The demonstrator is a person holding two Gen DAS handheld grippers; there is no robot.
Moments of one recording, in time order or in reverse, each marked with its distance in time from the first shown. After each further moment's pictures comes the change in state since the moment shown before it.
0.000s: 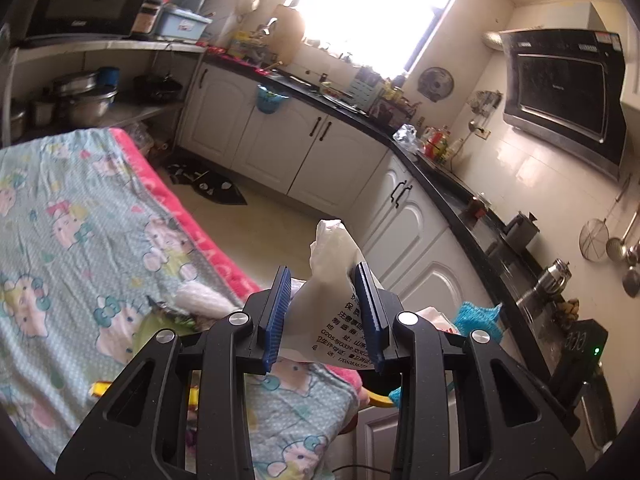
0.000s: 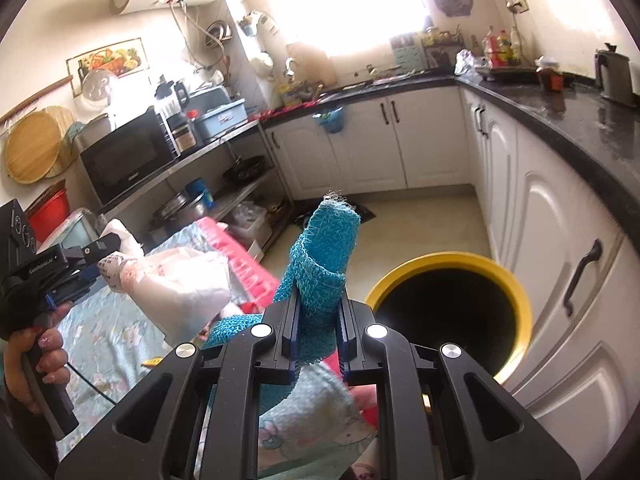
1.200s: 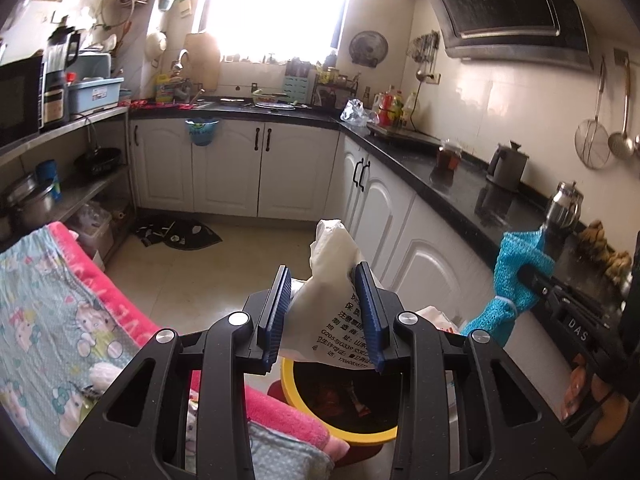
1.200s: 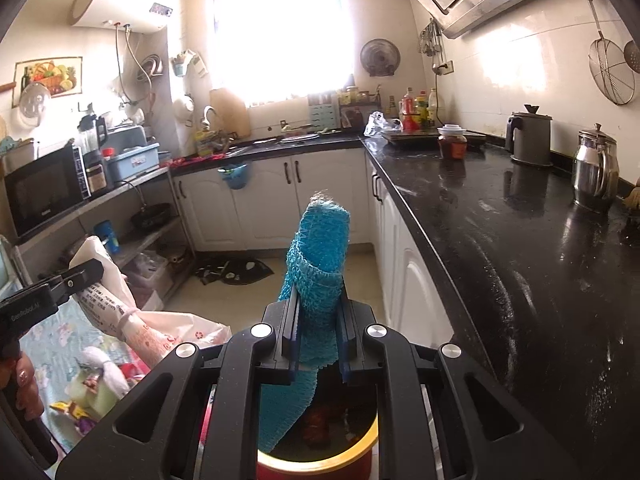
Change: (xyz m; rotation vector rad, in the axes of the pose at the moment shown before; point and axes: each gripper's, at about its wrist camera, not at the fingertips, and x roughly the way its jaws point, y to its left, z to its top) left arm 0.100 -0.143 -0.009 0.354 -0.005 0.000; right arm -0.032 -0.084 0.047 -0.043 -0.186 -0.354
